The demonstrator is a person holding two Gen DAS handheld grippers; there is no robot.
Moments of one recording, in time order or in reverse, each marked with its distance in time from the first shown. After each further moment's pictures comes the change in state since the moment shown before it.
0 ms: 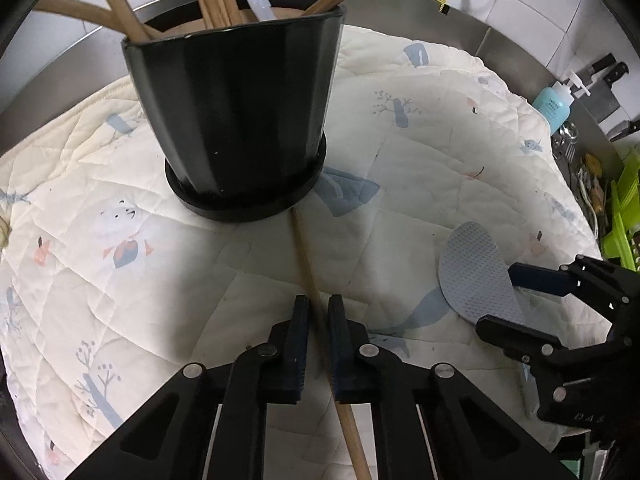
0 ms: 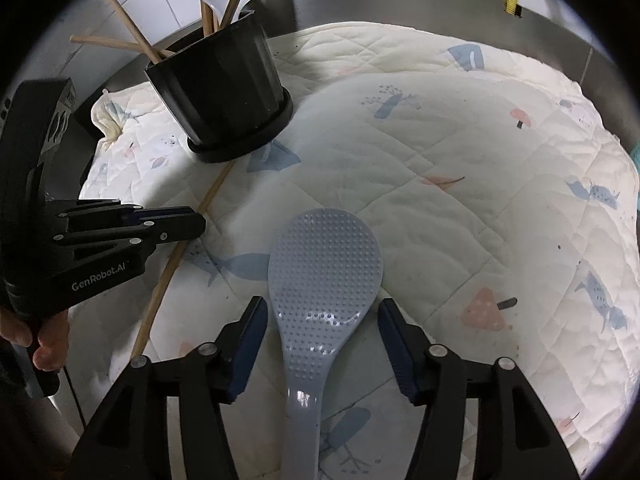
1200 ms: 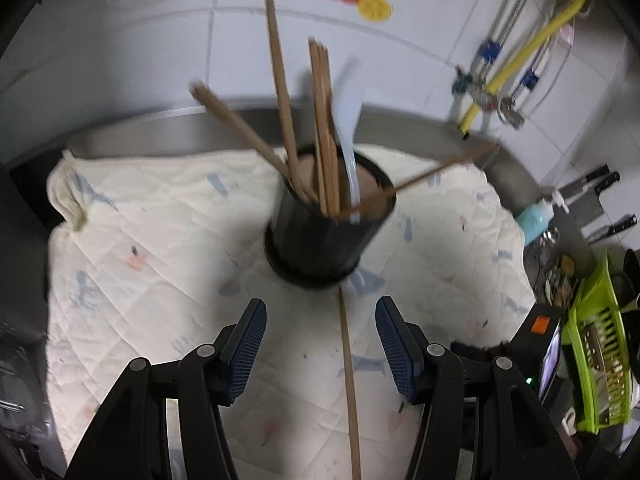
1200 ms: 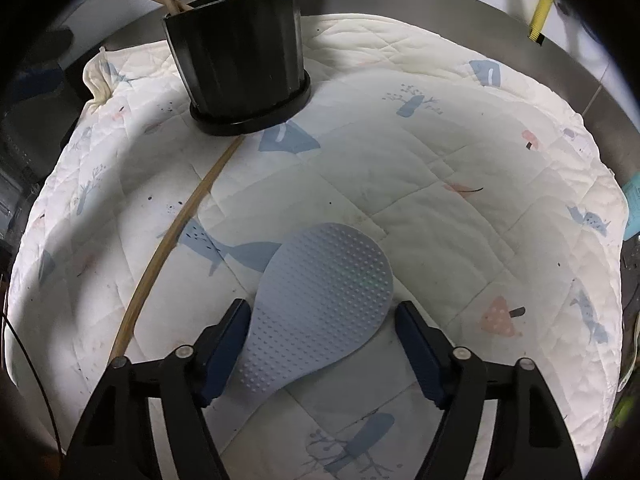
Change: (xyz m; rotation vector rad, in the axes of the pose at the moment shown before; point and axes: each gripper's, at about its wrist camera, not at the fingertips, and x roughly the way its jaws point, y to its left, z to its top) left arm -0.146 0.061 -0.001 -0.217 -0.208 -0.040; right arm 0.009 0.026 0.001 -0.085 0.034 -0.107
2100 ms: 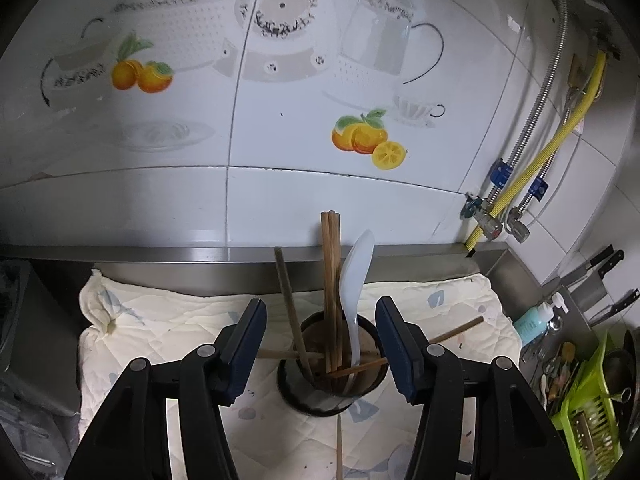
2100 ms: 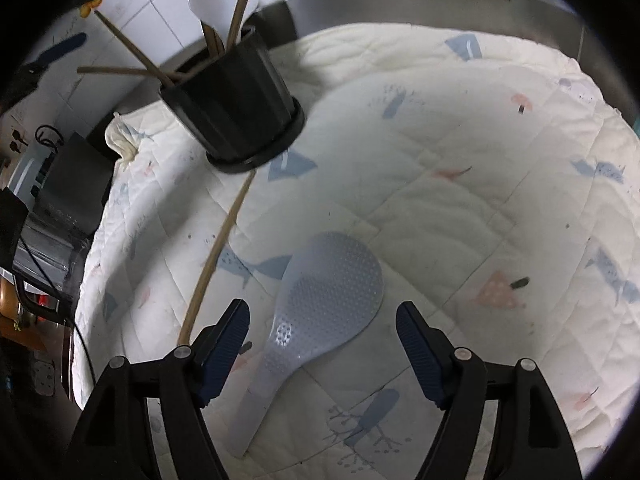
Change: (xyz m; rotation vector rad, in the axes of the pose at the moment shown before) left arm -0.067 -0.004 0.107 -0.059 -0.301 0.062; right arm -0.019 -0.030 -0.010 0.175 -0.019 0.213
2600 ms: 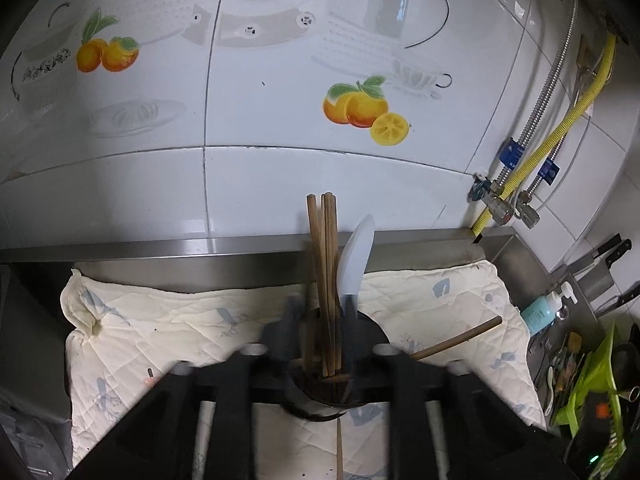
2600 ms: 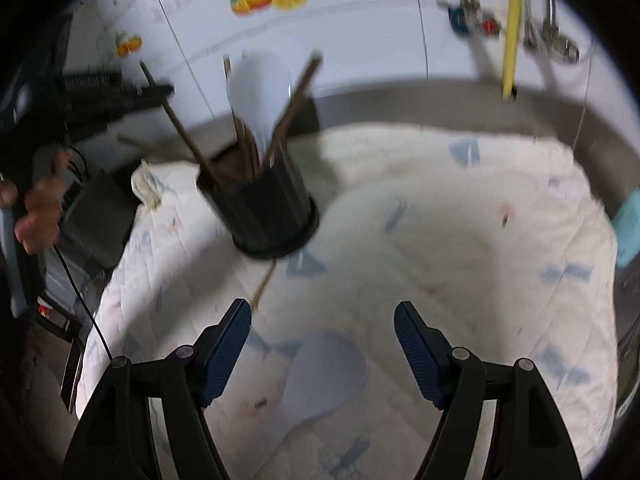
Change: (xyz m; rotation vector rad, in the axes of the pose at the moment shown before) left arm 0.044 -0.008 0.003 0.015 0.057 0.005; right arm -0.048 0.003 0.036 -0.074 -0.145 0.017
